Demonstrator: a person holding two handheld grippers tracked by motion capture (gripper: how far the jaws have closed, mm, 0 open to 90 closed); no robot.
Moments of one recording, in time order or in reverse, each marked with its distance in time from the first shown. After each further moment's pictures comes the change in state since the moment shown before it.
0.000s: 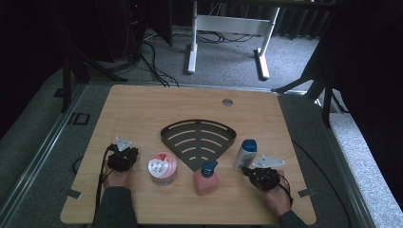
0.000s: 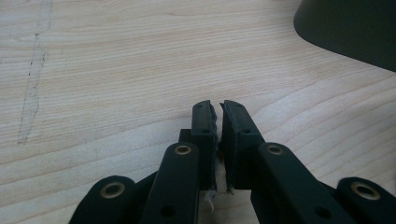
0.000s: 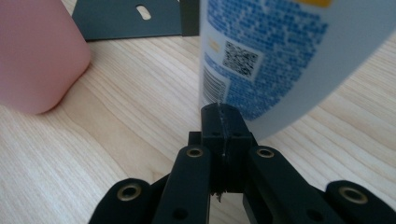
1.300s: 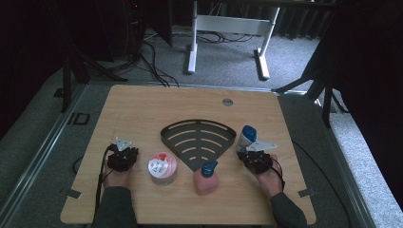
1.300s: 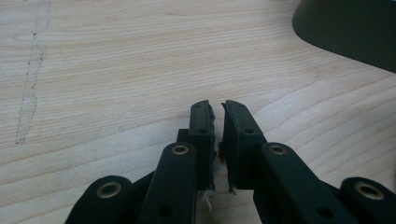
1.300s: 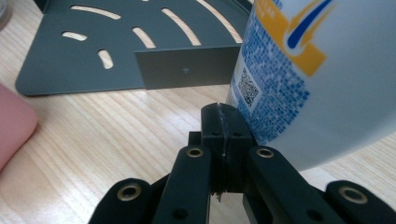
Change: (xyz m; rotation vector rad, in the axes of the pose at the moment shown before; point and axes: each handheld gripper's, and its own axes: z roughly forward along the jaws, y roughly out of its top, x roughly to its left) left arm 0.001 0.000 0.000 0.000 -0.008 -0.001; right arm -0.021 0.038 0.029 -0.015 -0.038 -0.007
